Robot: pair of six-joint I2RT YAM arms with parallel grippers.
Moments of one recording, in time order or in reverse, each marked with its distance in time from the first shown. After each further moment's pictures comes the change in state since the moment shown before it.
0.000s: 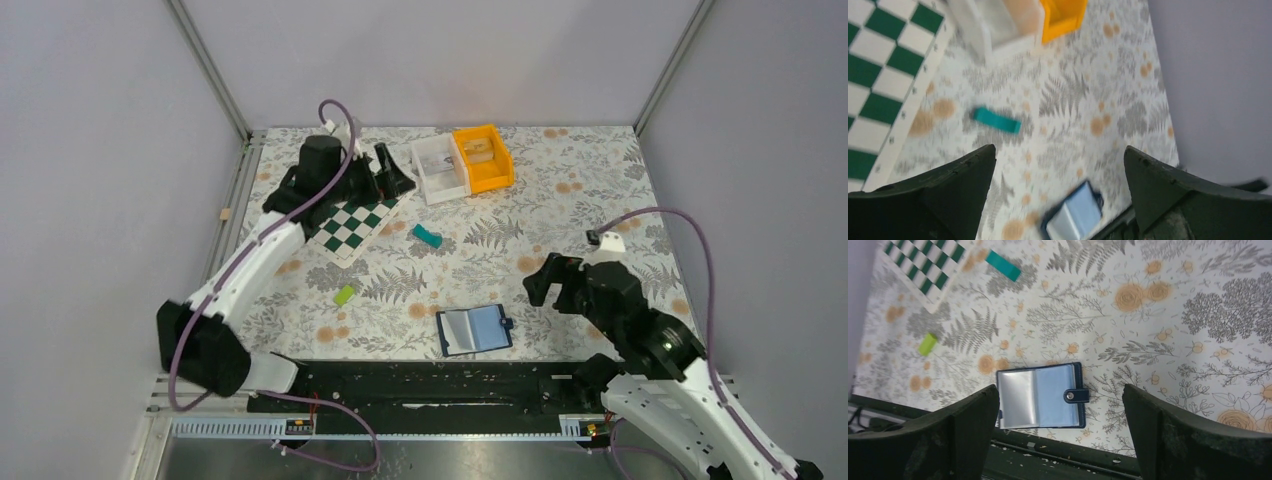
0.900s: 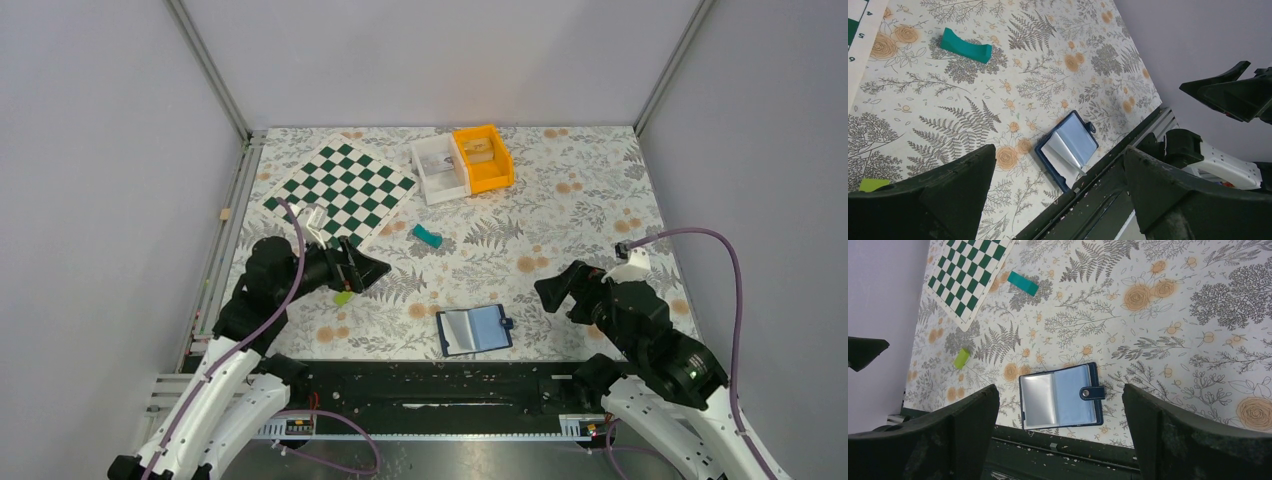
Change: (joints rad) left arm -0.009 -0.847 -0.668 -0.006 0.161 0.057; right arm 0.000 -0.184 0.041 -0.083 0.024 0.110
